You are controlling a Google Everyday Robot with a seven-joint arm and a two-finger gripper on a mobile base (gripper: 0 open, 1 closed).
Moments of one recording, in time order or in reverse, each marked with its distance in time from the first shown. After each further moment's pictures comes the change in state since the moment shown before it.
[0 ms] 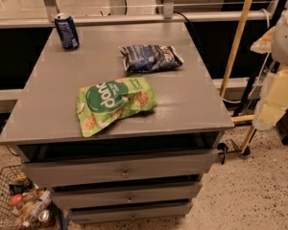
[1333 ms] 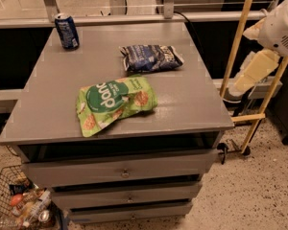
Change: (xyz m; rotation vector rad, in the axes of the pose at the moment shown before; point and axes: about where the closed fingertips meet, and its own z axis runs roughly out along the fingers) arm -0.005 -0.096 0.047 0.085 -0.229 0.127
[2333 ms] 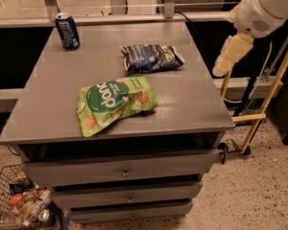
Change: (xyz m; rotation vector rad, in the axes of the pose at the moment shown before) arm -0.039 -0.057 0.031 0.057 0.013 -0.108
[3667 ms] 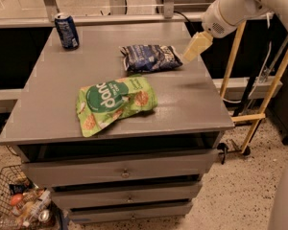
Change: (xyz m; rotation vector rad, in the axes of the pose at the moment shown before) arm -0.042 -0.070 0.101 0.055 -0.153 0.123
